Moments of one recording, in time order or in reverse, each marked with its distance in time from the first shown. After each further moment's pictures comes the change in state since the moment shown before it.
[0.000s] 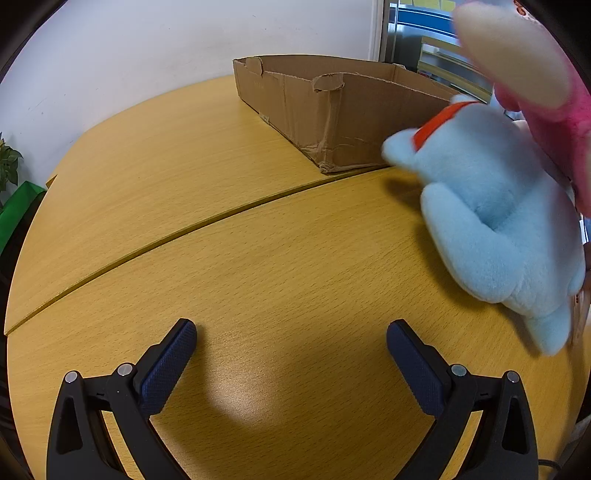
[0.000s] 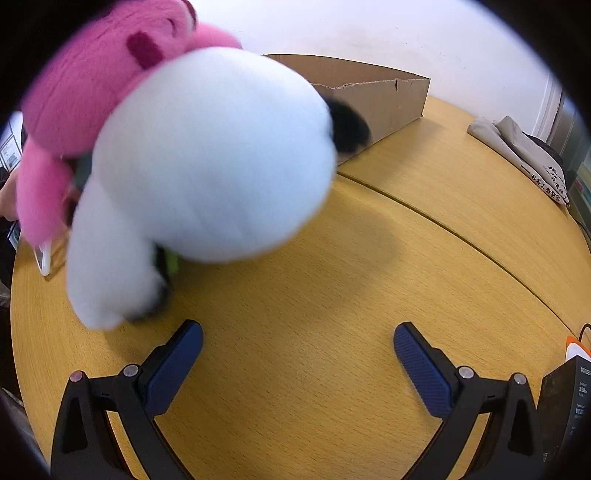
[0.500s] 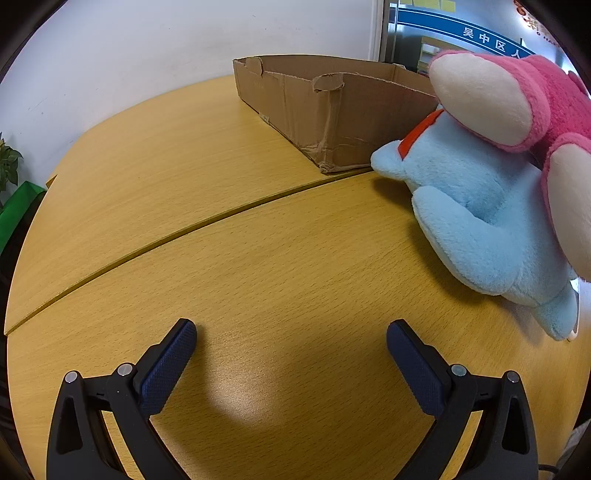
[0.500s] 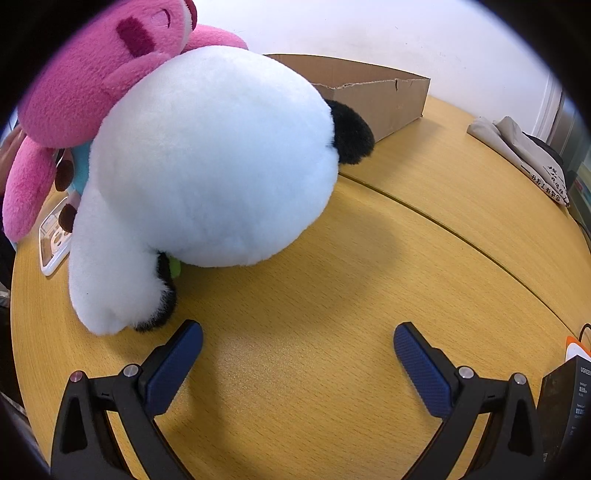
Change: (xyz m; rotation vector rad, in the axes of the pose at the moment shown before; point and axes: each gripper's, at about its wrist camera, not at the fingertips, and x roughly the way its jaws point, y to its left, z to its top) left arm 0.003 0.002 0.000 0.000 0.000 0.000; right arm 0.000 -0.001 -0.002 -0.005 0.000 0.002
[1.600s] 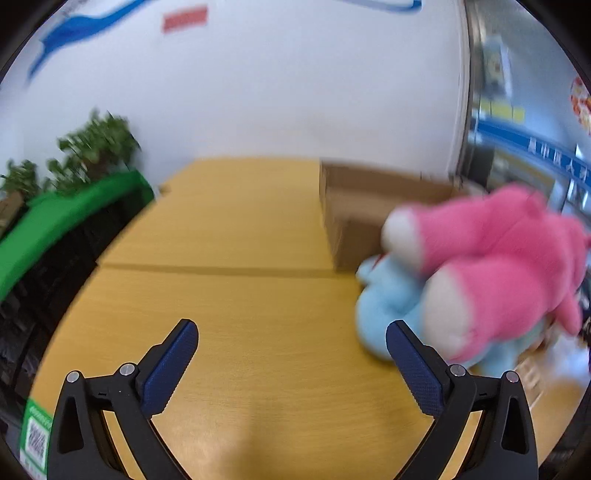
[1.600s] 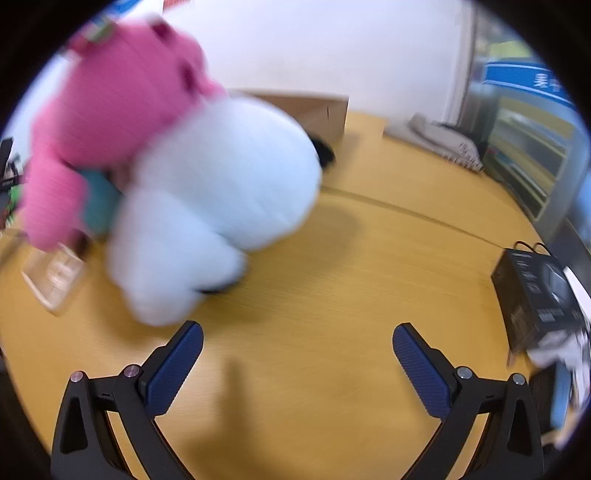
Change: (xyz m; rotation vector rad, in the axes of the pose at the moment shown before) left arm -0.150 -0.097 -0.025 -0.356 -0.390 0.306; right arm -0.074 0.091 -0.037 0.259 -0.190 -0.270
